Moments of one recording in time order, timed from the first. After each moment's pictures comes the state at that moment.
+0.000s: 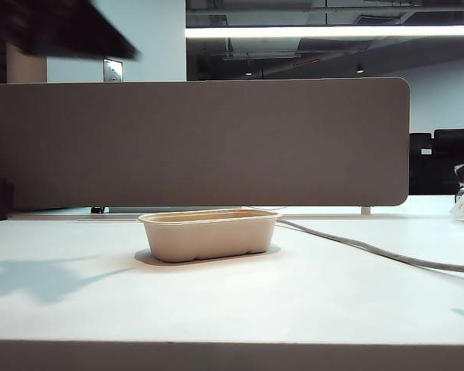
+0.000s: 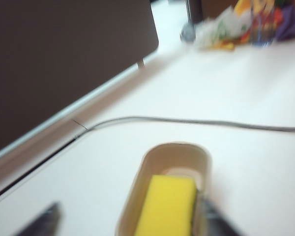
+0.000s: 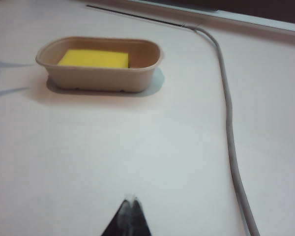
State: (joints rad) left arm -0.31 1.04 0.66 0.20 0.43 0.36; right arm 0.68 0.17 0.00 -0.04 0.16 0.05
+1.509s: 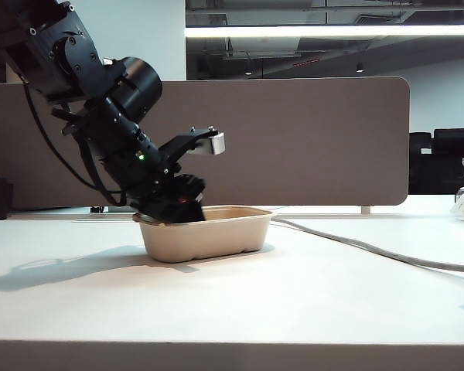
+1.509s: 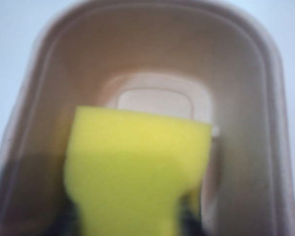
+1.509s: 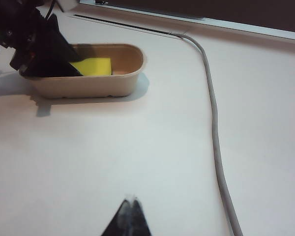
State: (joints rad) left arm -0.45 1.87 1.12 -0.01 0.23 0.39; right arm 0.64 0.15 0.00 -0.04 0.16 0.05
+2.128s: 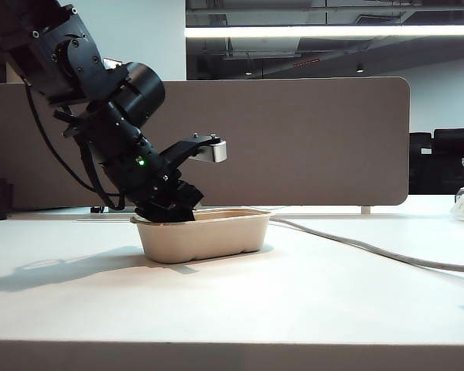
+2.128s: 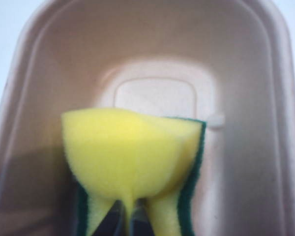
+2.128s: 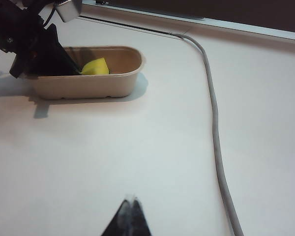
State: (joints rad) left arm -0.45 1.89 1.12 -0.04 0.19 0.43; right arm 0.64 0.15 0.00 -0.04 0.16 0.05
